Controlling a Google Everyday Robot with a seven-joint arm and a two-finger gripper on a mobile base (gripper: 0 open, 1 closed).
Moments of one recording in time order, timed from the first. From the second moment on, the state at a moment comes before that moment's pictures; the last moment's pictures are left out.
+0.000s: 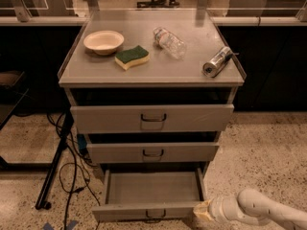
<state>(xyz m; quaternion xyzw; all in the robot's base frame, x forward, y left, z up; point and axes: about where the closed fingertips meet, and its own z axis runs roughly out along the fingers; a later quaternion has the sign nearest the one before) 0.444 -0.206 0.261 -0.45 0.81 0.25 0.26</state>
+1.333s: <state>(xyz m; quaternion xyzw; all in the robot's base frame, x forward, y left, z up) 0.450 -0.170 0.179 -0.44 0.82 0.28 0.23</state>
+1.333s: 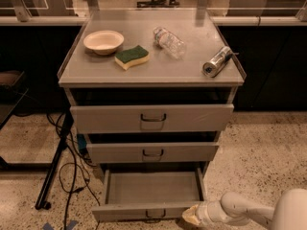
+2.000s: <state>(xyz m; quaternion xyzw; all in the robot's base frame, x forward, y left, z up) 0.450 -0.168 0.175 -0.44 0.82 0.28 0.23</state>
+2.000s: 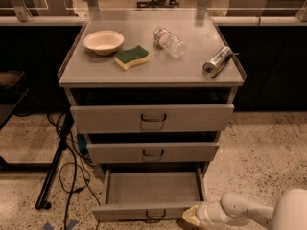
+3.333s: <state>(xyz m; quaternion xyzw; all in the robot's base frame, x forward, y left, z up) 0.449 -0.160 0.164 -0.47 0.80 0.28 0.24</state>
